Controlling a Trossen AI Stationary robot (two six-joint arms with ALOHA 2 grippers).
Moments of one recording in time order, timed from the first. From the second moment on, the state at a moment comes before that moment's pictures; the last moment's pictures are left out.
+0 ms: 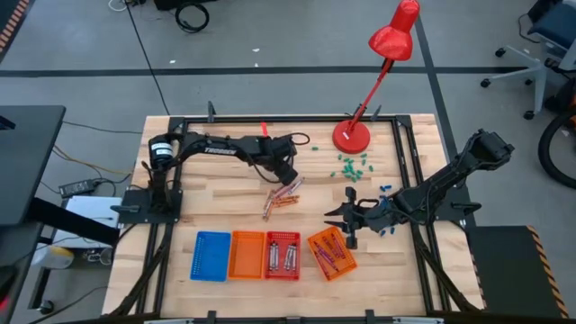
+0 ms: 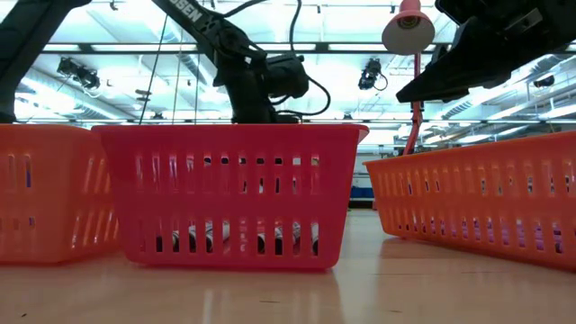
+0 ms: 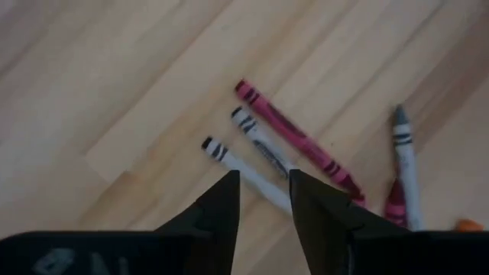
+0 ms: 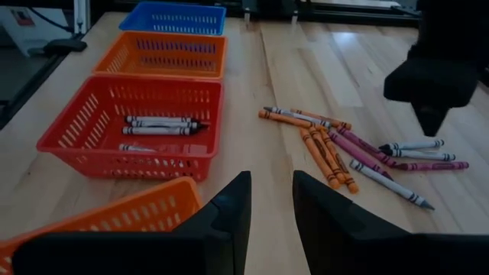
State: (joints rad) left arm 0.28 1.94 1.33 -0.52 -0.17 -0.45; right arm 0.48 1.26 0.50 0.26 0.52 0.18
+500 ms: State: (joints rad) left arm 0.29 2.00 1.34 -0.51 -0.18 -0.47; right arm 0.48 1.26 0.50 0.27 0.51 0.18
